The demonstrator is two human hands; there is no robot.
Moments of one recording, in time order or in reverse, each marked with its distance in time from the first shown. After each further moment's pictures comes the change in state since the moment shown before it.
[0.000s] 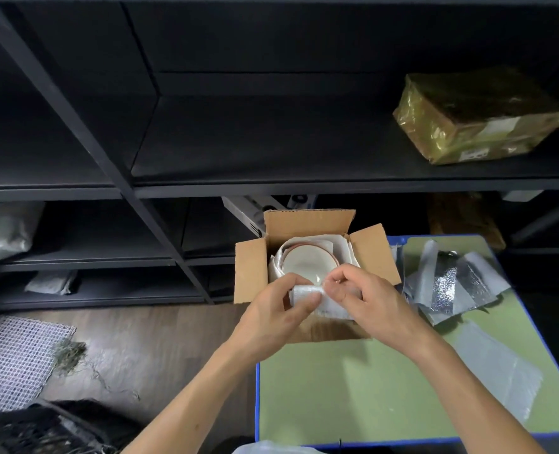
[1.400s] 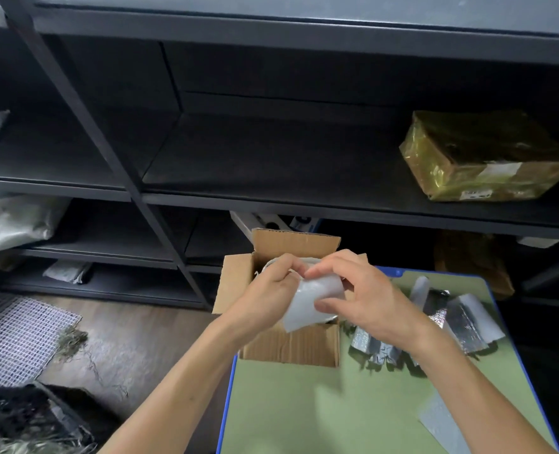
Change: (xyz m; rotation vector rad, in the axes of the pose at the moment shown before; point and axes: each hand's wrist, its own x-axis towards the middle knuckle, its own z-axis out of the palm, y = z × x) left_hand 0.033 0.072 0.017 -0.075 0.105 -0.128; right_hand 0.023 -0.002 -0.069 -0.010 -0.143 -0.241
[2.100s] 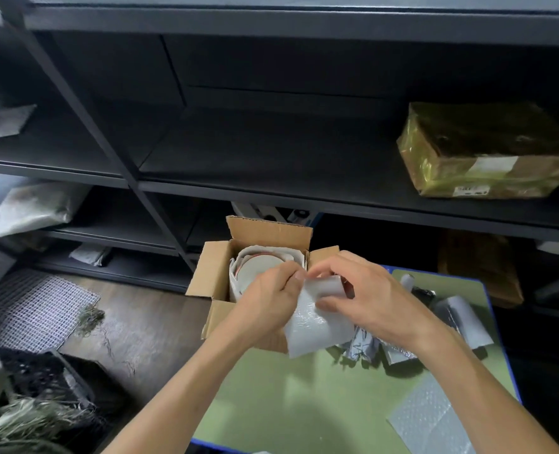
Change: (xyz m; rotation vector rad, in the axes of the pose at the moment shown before) left_hand -0.002 0.021 0.080 0.302 0.144 0.043; right_hand -0.034 0.044 -0.056 -0.161 -0.060 -0.099
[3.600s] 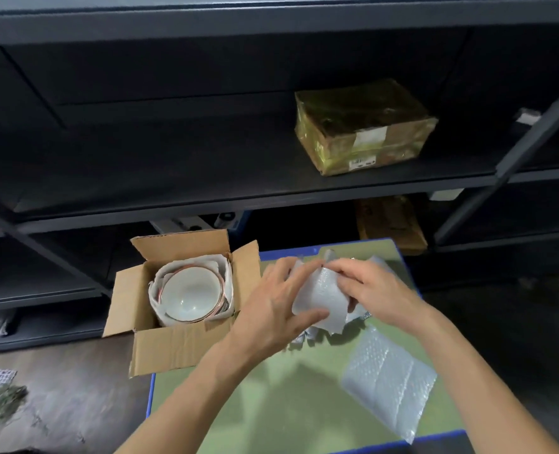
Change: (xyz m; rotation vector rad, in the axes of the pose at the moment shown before) left_hand 0.020 0.019 0.096 0.243 -0.109 0.655; right_hand -0.084 0.079 -0.029 0.283 0.182 0.366
